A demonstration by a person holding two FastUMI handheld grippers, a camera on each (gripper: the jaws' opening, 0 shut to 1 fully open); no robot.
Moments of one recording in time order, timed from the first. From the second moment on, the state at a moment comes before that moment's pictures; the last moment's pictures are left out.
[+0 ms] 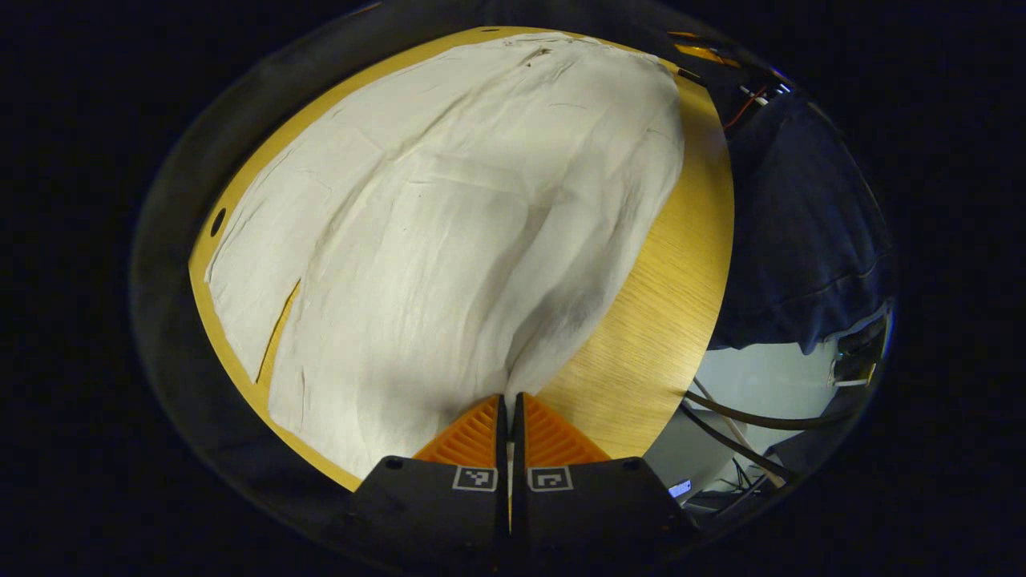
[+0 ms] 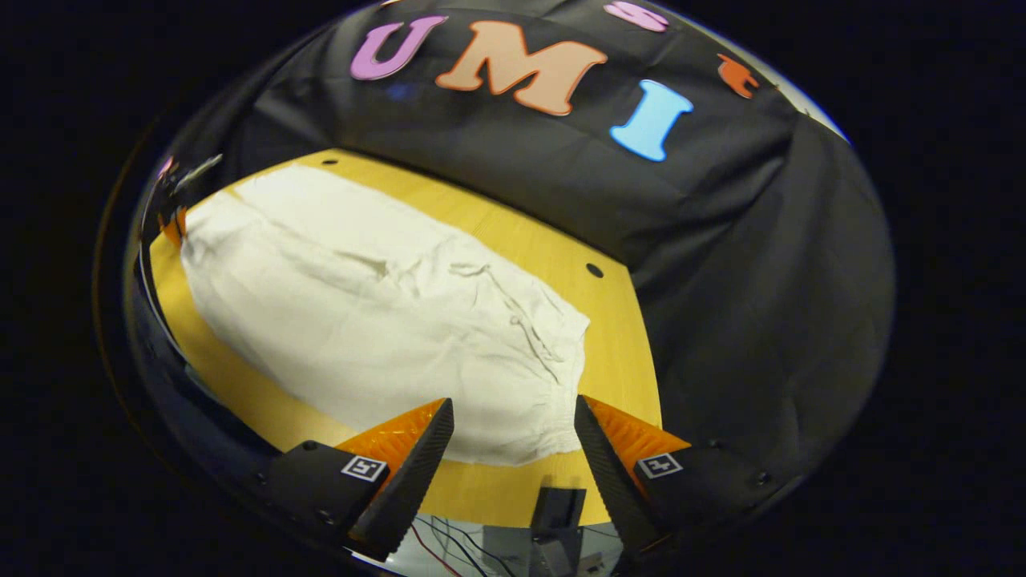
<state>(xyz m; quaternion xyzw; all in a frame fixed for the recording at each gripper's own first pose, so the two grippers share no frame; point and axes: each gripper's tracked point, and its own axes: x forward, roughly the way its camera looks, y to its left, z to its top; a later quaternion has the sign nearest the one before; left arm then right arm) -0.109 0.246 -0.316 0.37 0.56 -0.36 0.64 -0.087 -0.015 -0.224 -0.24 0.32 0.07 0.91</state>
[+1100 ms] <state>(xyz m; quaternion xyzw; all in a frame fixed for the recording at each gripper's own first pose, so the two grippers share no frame) -0.108 0.246 -0.318 0.40 0.58 -0.32 0.63 -0.097 -0.010 -0.351 -0.40 0.46 0.36 0.70</state>
